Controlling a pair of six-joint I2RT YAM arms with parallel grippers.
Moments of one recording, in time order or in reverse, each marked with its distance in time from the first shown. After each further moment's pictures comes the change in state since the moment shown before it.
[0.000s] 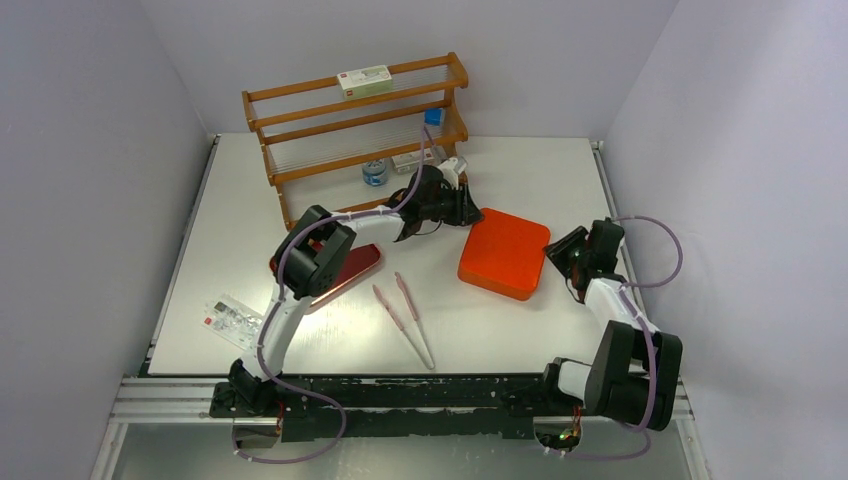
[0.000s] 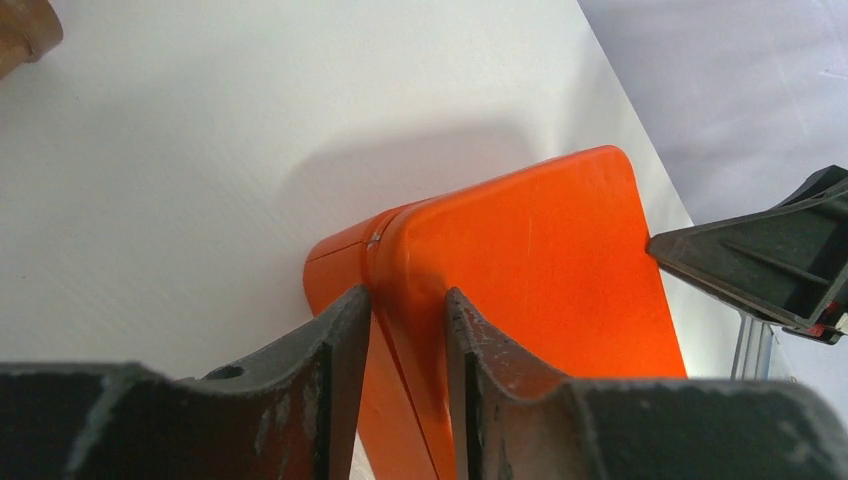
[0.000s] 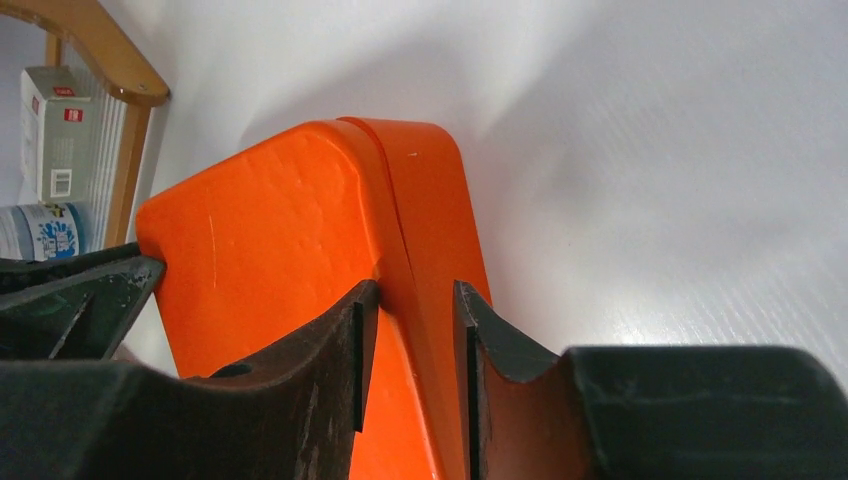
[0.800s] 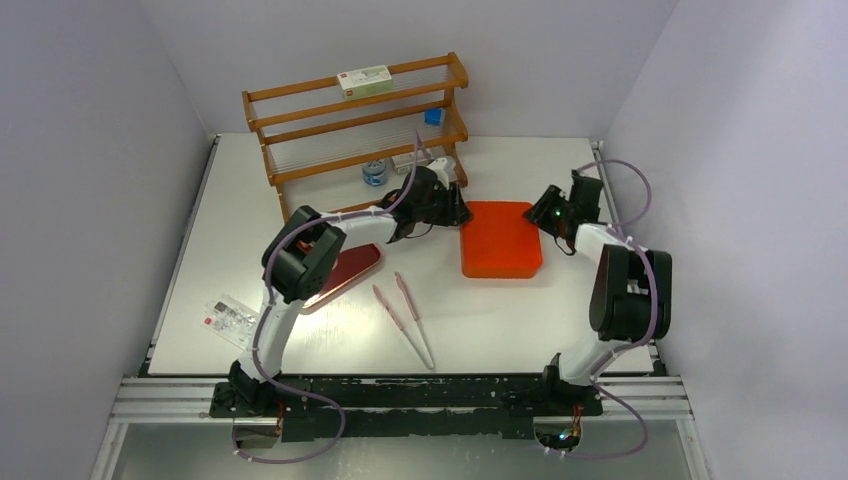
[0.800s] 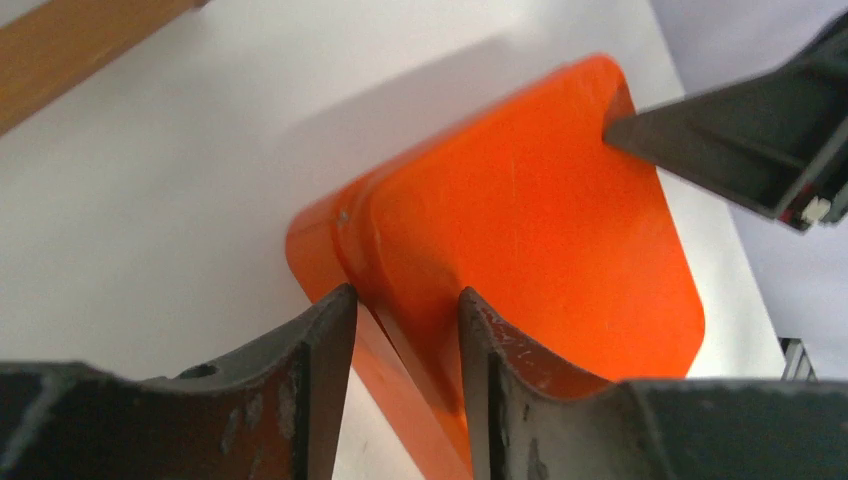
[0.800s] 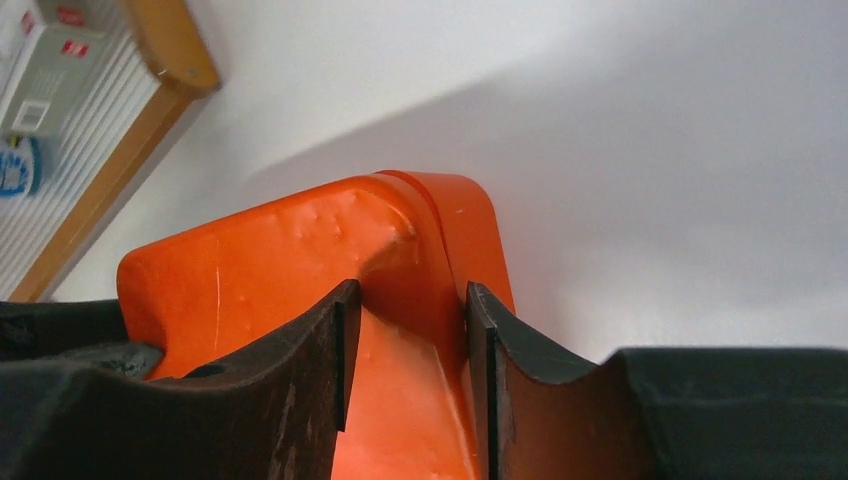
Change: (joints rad) left arm 0.004 -0.059 -0.056 -0.060 -0.119 -0.004; right arm 0.108 0.427 0.357 0.057 -0.069 -0.219
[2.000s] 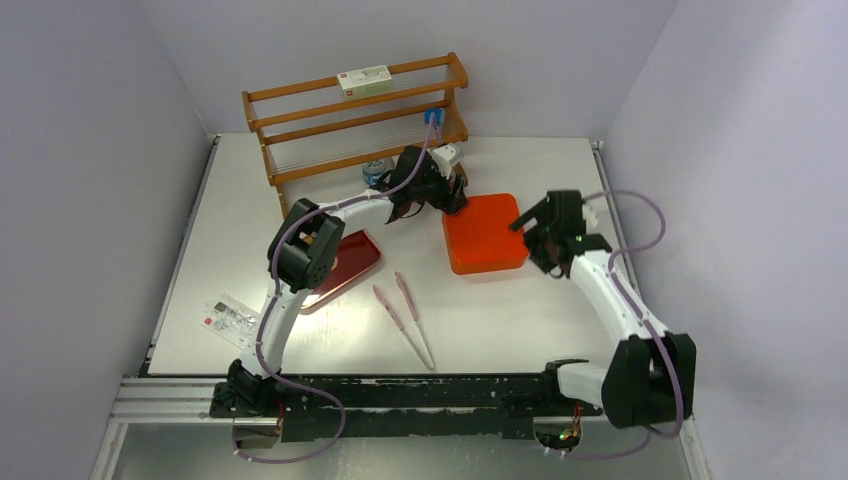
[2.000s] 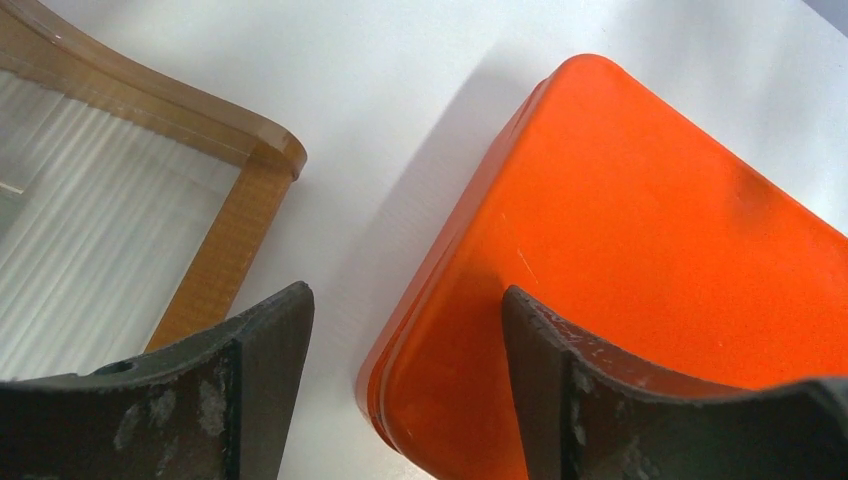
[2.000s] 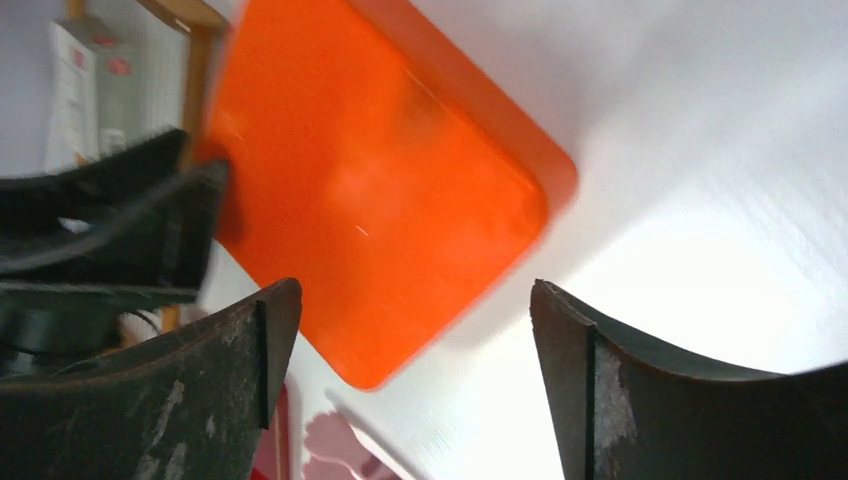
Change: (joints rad) left arm 0.091 0.080 0.178 -0.081 0.119 0.477; right arm 0.239 -0.369 0.054 -0.530 0.338 0.497
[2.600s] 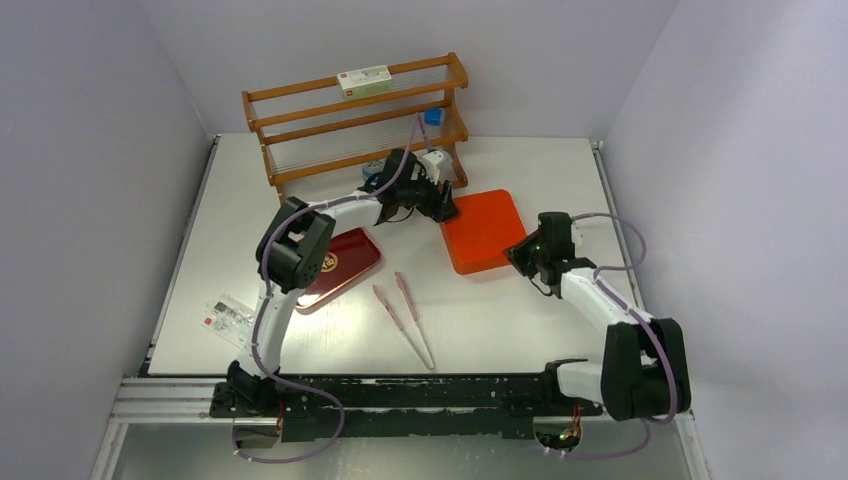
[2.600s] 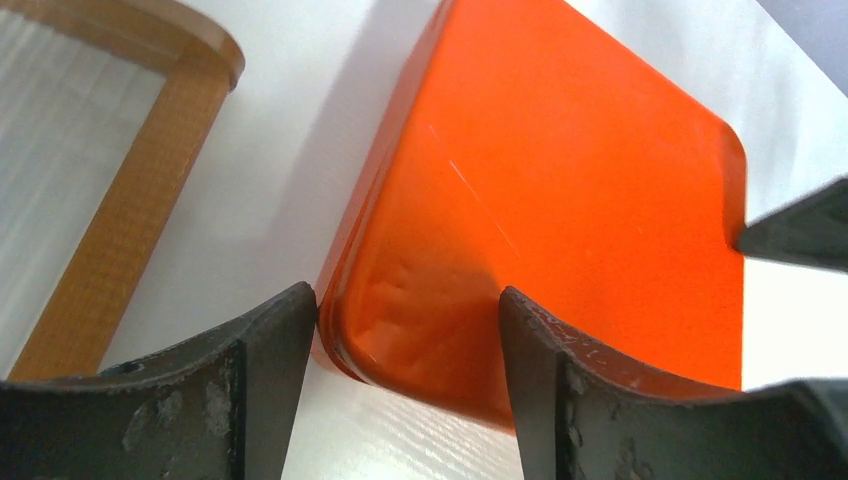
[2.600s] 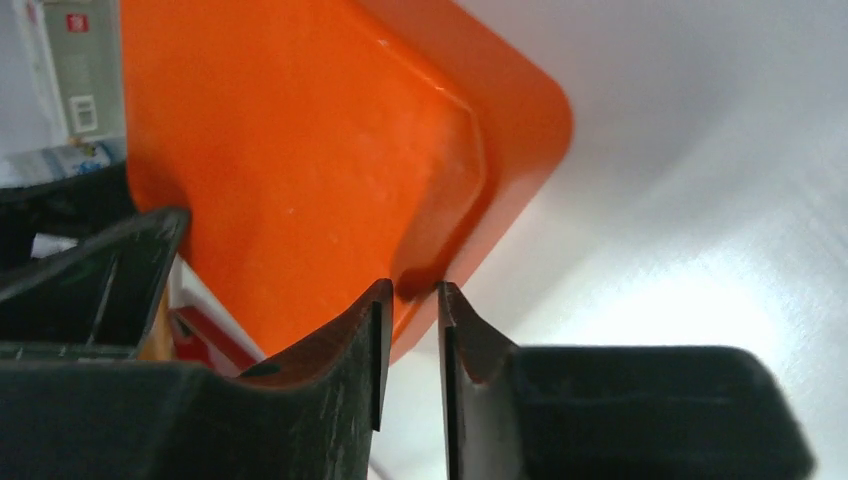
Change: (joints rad) left arm 0.031 -0.054 -0.113 0.002 0.171 -0.045; right arm 0.039 -0.038 -0.343 0.341 -0.091 0.128
